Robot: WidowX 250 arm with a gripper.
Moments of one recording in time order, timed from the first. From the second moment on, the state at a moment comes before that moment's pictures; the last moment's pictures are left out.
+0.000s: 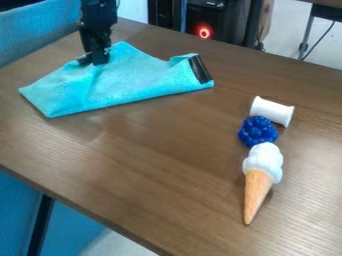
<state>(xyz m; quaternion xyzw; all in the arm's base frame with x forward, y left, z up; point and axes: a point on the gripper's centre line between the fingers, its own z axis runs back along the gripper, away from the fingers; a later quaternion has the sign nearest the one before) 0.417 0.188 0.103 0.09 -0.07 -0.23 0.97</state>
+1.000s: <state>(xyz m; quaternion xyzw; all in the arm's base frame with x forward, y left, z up) 0.407 0.138 0.146 0.05 -0.11 -0.27 0.96</state>
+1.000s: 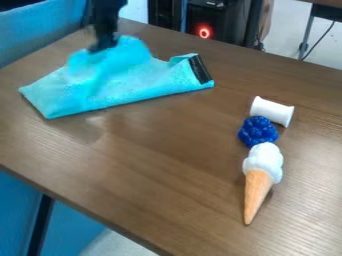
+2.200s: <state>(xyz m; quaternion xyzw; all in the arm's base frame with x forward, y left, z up) 0.235 -0.023 0.143 -0.03 -0.04 -0.46 0.89</state>
